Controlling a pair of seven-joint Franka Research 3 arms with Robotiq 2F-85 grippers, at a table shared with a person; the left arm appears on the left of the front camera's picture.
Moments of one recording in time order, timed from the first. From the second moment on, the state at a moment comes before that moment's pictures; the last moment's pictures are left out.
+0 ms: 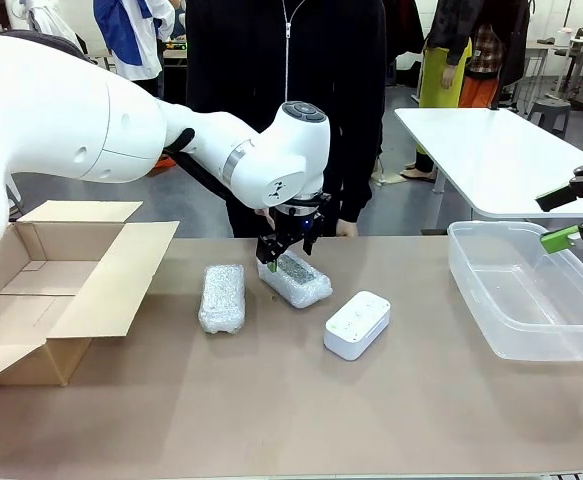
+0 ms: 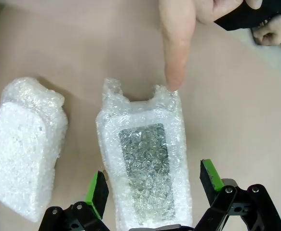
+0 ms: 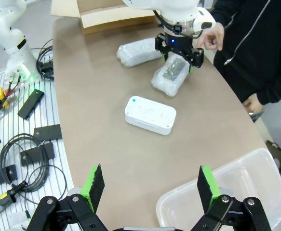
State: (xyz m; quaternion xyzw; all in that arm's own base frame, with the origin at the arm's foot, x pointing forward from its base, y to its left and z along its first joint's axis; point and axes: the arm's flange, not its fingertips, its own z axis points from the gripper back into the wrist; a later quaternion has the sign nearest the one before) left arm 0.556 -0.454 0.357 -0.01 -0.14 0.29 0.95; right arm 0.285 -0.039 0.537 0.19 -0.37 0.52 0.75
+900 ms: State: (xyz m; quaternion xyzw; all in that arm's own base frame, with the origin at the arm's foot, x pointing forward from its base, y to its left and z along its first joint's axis) left arm 0.576 -0.446 0.310 -0.02 -0.09 0.32 0.94; right arm 0.285 -0.039 0.537 0.19 -0.37 0.52 0.75
